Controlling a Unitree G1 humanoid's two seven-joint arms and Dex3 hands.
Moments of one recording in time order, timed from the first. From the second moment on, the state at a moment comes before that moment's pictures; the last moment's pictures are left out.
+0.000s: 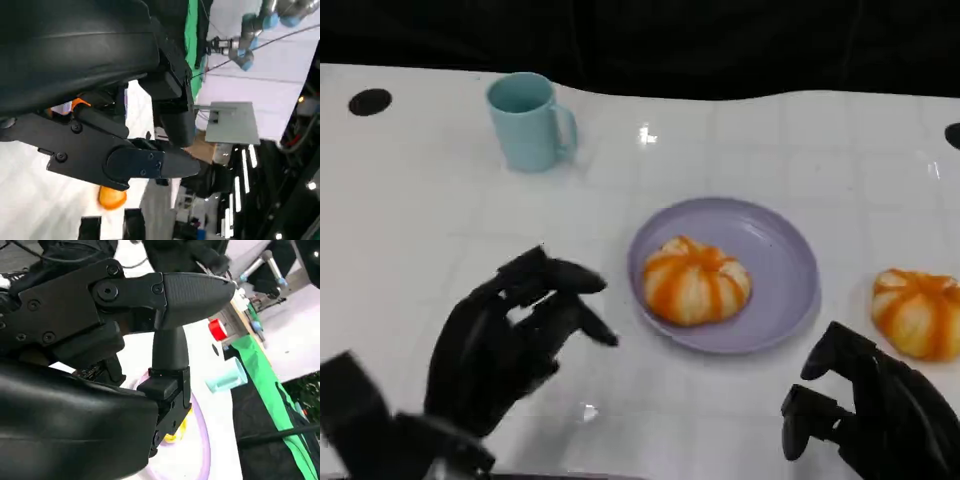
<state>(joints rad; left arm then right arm) 0.01 -0.02 -0.01 0.13 -0.48 -0.26 -0.49 0.22 -0.03 -0.04 -0.18 0.47 0.29 0.41</state>
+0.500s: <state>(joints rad) 0.25 -0.11 0.01 -0.06 -0.61 -0.09 -0.49 0.22 -0.03 -0.04 -0.19 0.47 0.29 0.41</state>
